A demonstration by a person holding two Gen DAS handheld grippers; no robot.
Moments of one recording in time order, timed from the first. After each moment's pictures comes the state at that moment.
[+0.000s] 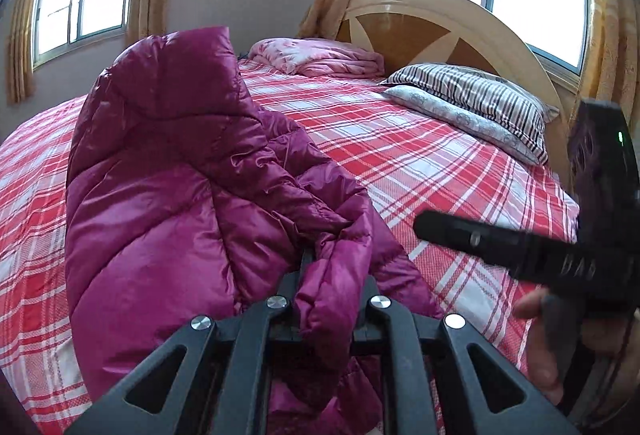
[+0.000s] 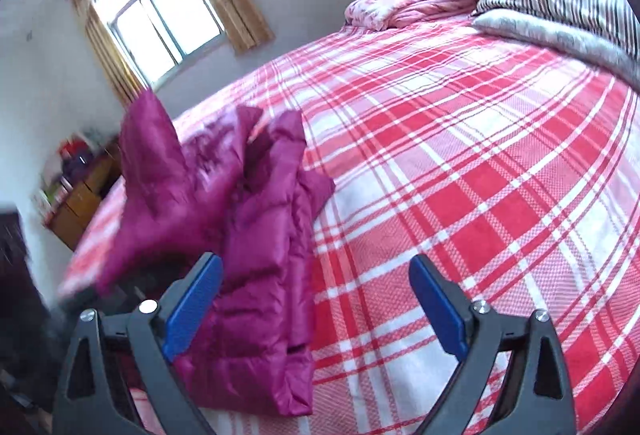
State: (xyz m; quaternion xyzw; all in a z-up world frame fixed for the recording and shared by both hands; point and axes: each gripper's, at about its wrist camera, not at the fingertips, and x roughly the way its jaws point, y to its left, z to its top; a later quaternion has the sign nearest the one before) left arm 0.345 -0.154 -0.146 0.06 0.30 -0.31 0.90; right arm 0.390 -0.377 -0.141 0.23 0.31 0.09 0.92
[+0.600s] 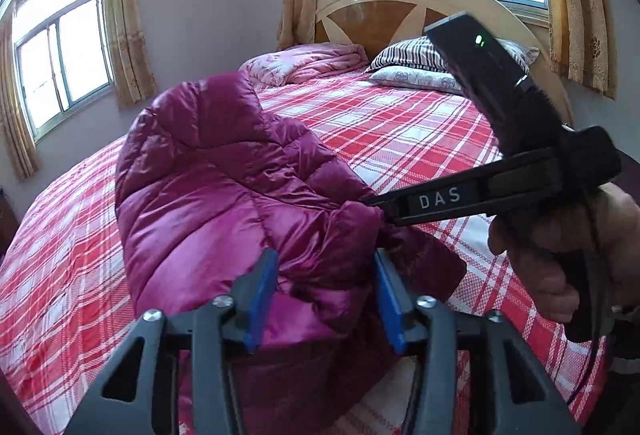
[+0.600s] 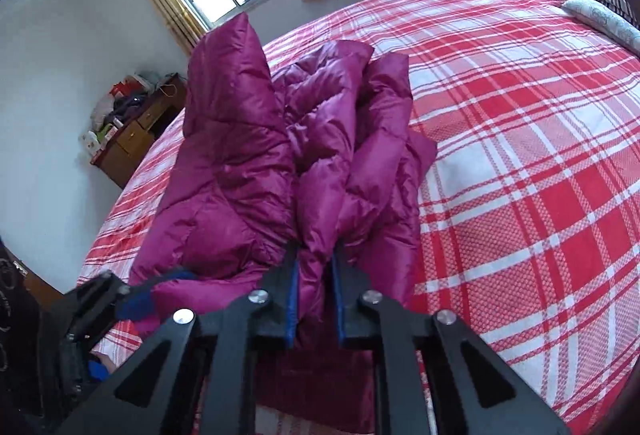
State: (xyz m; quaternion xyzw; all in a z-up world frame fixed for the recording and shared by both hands) left arm 0.288 -0.137 -0.132 0.17 0.26 -0.30 0.90; right arm 0.426 -0.326 -0.158 0.17 0.39 0.20 0.88
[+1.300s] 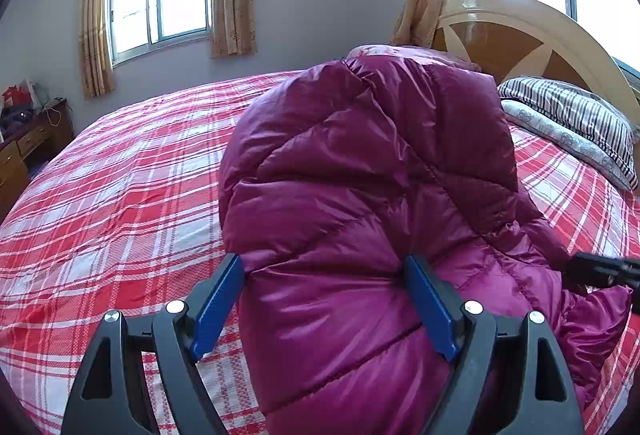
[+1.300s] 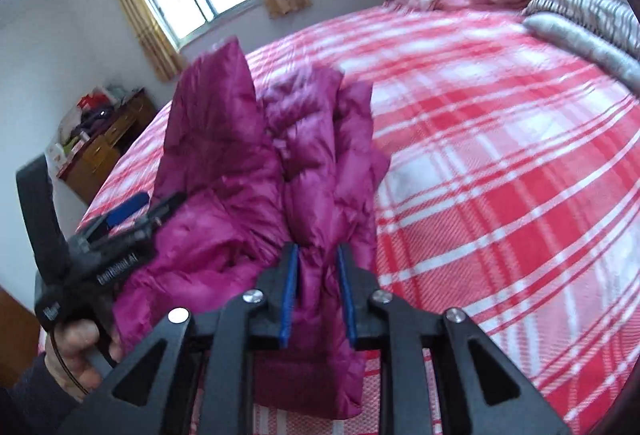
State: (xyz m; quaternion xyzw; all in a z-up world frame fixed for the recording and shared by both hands) left arm 0.389 -0.079 -0.141 0.07 0.29 -0.15 0.94; right arm 0.390 -0.328 -0.124 0.14 0.34 0.11 0.92
